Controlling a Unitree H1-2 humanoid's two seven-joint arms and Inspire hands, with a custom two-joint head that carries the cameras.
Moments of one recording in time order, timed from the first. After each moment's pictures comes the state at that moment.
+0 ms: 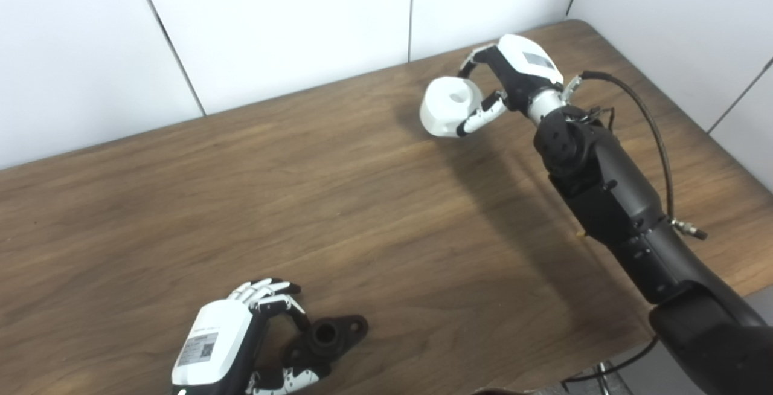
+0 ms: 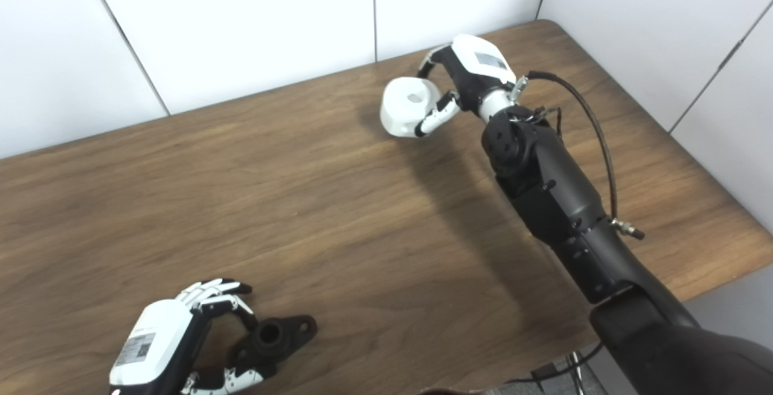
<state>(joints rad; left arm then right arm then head) 0.18 0.23 -0.38 -0.47 0.91 0.04 -0.33 -0.37 -0.54 0.10 -0.16 -0.73 0.42 0.23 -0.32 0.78</state>
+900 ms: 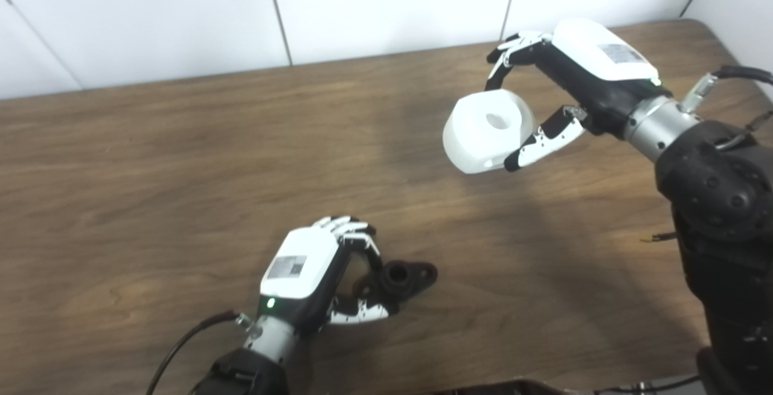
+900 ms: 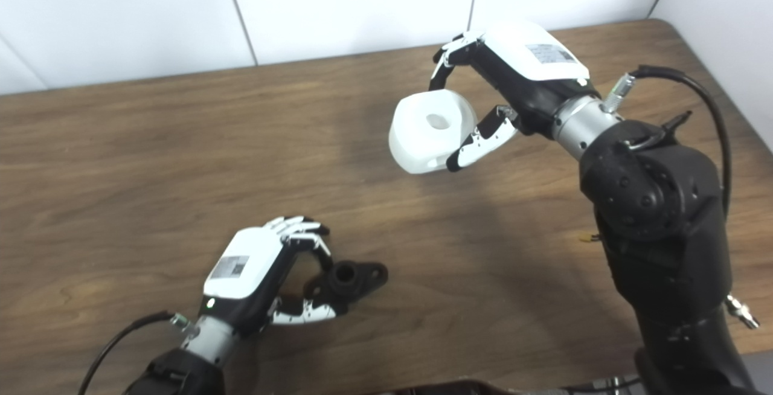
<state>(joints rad) 0.13 0.15 -0.45 -0.41 1.02 0.10 -0.32 -0.33 -0.42 0.00 -0.84 -0.90 0.46 0.96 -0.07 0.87</state>
